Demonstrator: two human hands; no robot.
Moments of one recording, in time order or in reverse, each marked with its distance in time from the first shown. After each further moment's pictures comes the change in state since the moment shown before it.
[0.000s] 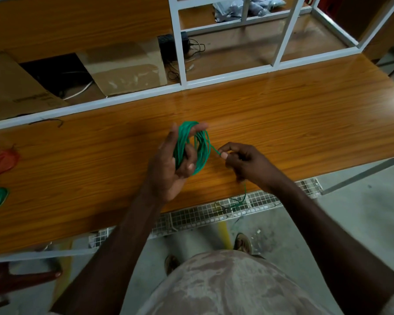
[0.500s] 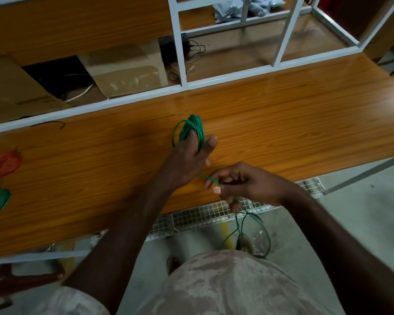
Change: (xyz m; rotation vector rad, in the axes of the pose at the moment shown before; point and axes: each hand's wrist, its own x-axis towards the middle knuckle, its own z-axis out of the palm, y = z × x) left_hand 0.028 -0.012 -0.004 1.087 0.007 0.057; right_hand -0.037 -0.037 0.010 -0.007 -0.479 0.051
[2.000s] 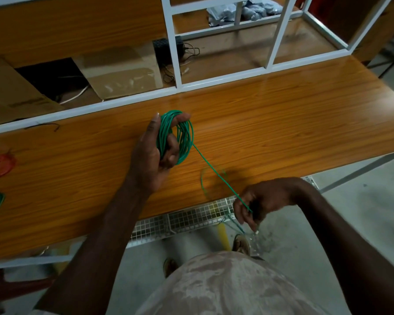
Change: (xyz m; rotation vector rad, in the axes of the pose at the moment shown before) left_hand -0.026 0.023 -0.037 -0.985 0.159 -0.052; right_hand -0.018 0.062 -0.042 -0.254 -0.432 0.306
